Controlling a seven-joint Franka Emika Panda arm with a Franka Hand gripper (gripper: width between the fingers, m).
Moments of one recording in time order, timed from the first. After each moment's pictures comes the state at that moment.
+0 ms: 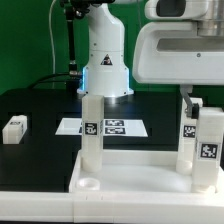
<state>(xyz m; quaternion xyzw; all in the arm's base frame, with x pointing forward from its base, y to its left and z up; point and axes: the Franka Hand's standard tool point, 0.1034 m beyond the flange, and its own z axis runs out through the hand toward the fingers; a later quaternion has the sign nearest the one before) 0.663 0.094 0.130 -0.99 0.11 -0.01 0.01</state>
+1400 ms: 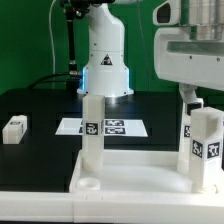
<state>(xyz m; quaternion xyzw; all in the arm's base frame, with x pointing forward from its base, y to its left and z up) 0.662 0.097 0.125 -0.85 0.52 0.00 0.04</state>
